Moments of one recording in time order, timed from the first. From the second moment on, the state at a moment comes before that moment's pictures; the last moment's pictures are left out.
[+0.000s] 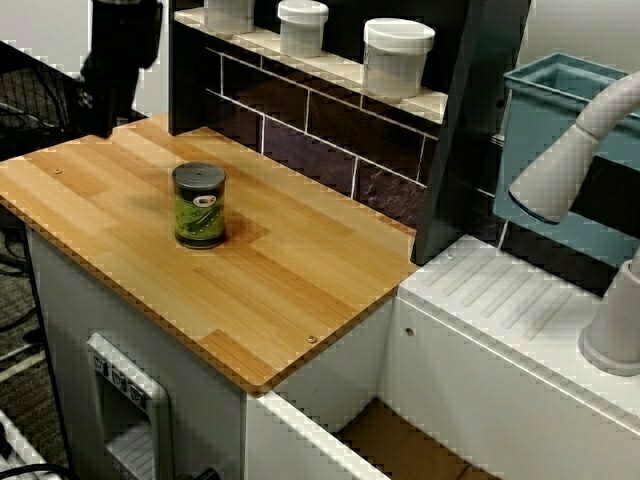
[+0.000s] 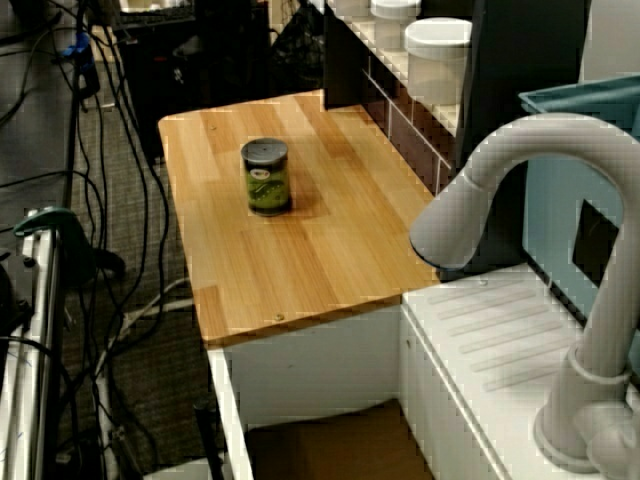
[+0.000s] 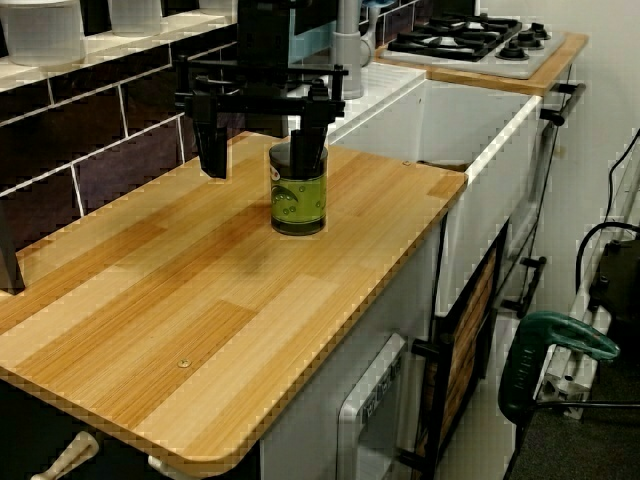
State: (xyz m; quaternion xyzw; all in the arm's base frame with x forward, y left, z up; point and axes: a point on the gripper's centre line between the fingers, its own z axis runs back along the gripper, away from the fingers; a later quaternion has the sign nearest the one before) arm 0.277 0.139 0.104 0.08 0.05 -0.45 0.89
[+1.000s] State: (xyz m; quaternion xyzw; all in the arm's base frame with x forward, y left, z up) arm 0.286 0.124 0.064 0.05 0.05 -0.45 0.89
